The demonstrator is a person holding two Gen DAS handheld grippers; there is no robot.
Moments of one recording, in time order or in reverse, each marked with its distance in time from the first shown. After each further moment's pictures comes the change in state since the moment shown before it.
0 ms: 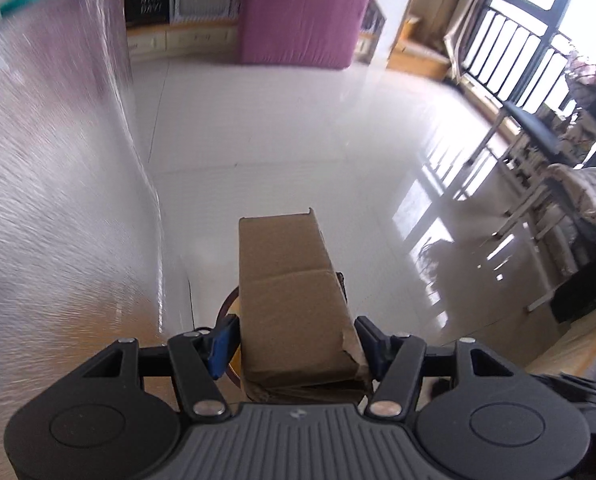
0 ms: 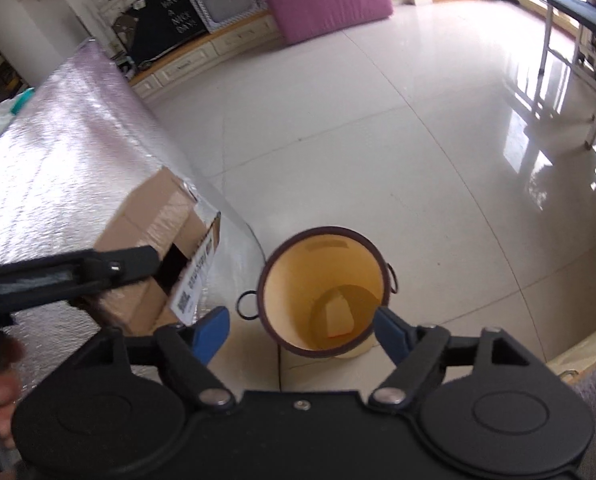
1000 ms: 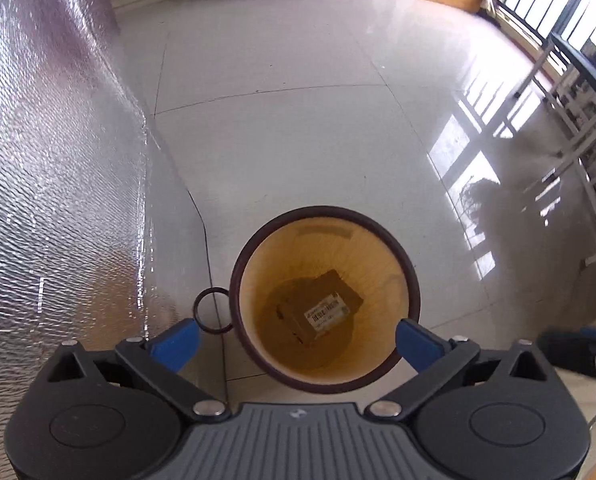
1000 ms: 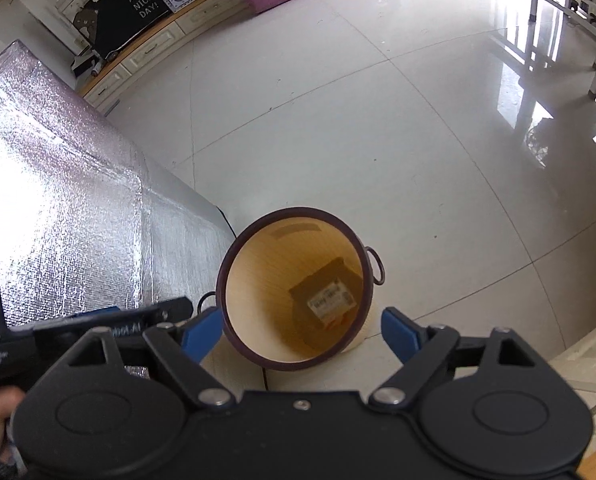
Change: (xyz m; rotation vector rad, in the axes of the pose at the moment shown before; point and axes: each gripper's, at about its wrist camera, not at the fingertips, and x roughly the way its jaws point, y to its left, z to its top) left arm 0.131 0.021 -0.017 0.054 0.178 0.106; right arm 0.091 -0.057 0.020 0.083 0.091 0.008
